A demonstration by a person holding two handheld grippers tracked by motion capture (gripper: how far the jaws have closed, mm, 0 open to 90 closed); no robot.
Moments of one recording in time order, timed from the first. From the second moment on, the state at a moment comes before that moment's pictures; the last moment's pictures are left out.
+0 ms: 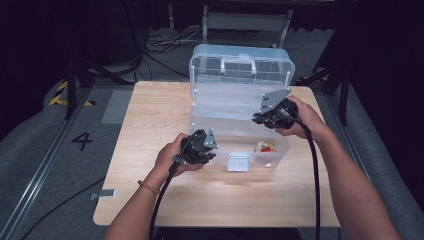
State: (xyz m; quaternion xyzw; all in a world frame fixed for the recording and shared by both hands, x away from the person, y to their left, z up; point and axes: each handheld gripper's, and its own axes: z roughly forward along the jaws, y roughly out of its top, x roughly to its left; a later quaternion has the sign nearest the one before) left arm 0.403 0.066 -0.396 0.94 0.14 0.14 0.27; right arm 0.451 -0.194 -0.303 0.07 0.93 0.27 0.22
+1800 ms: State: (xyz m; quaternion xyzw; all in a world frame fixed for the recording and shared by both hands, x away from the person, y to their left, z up) left arm 0.467 0.174 -0.322 0.77 0.32 0.22 0.50; right arm 0.436 -0.206 -0.320 0.09 0.91 0.32 0.23
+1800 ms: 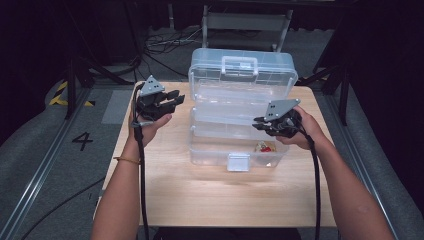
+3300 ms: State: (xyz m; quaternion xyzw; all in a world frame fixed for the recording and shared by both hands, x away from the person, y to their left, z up) left arm 0.486 0.148 -0.301 0.81 0.26 0.21 0.48; right arm 0.414 -0.222 -0.322 0.11 0.91 0.31 0.24
